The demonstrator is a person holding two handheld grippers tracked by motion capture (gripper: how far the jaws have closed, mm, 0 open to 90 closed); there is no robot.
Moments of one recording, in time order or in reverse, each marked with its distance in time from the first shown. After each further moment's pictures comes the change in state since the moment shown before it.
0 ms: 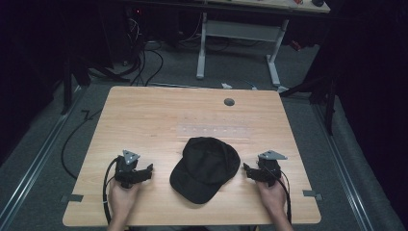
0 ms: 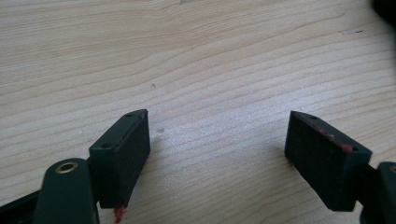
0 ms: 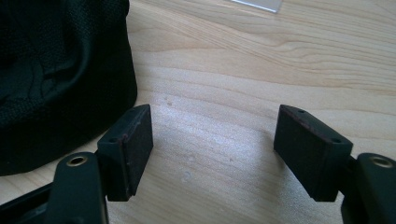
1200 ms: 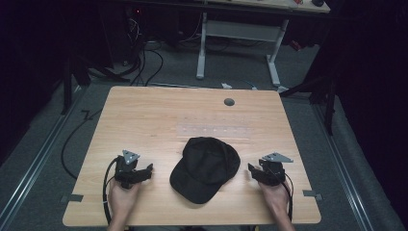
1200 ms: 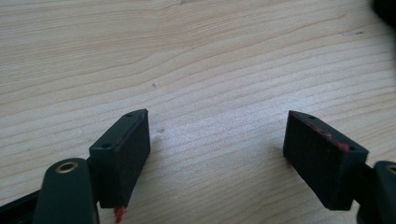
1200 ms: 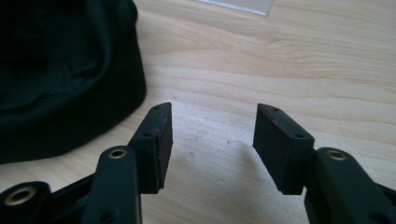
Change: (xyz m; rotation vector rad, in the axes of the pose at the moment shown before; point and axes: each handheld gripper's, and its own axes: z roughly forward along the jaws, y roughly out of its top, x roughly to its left) left arm 0.000 0.000 0.000 -0.002 0.002 -0.007; right arm 0.001 -0.002 -0.023 -0.022 0.007 0.039
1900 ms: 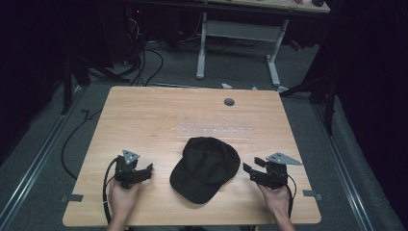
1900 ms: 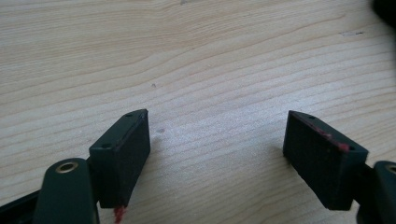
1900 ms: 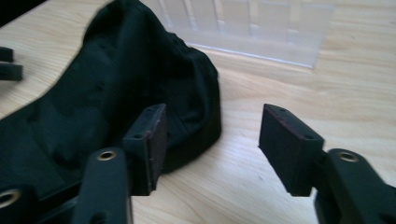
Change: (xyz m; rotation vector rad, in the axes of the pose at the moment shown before) left arm 0.000 0.000 0.000 0.000 0.000 0.000; right arm 0.020 0.018 -0.037 -0.123 0.178 0.034
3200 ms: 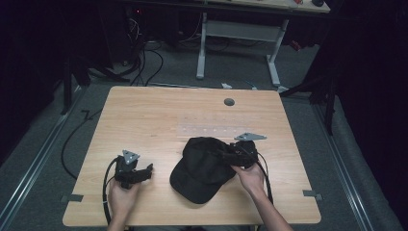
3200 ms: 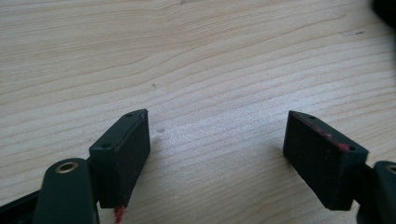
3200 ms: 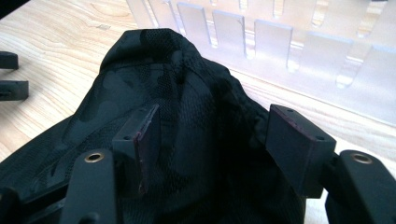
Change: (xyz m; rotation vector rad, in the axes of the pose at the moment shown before) left arm 0.000 0.000 0.000 -0.001 0.000 -0.002; right arm 0.037 0.054 0.075 0.118 0.047 -0.064
